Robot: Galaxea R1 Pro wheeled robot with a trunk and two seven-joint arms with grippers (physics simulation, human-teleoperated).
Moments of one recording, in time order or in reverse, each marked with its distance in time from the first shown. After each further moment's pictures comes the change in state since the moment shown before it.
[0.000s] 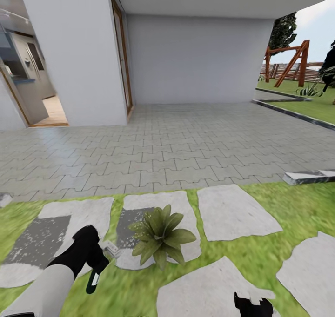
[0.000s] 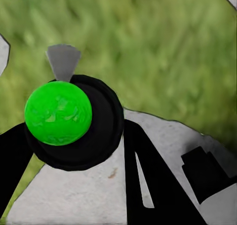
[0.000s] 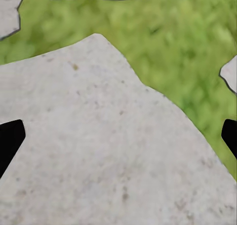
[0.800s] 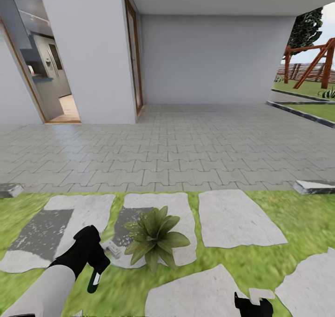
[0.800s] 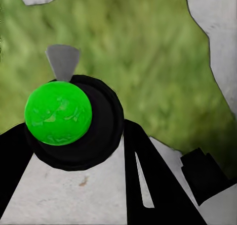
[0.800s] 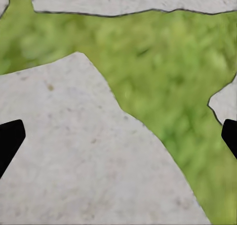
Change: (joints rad) left arm 0.005 -0.008 -0.005 -0.011 -0.001 0.000 0.000; right arm 0.000 0.000 0.000 0.000 0.000 0.000 -0.001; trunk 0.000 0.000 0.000
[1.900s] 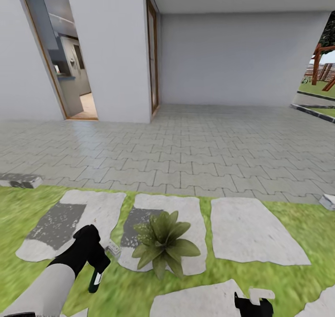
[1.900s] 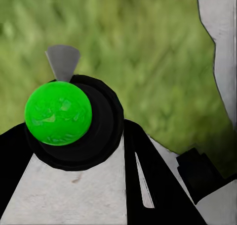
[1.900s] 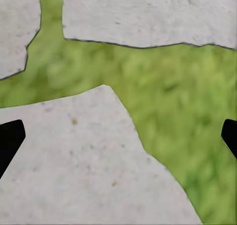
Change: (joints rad) left arm -0.007 0.004 -0.002 0.004 0.000 -0.011 -0.032; right arm 0.000 0.000 0.000 0.000 0.000 0.000 0.000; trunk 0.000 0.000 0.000
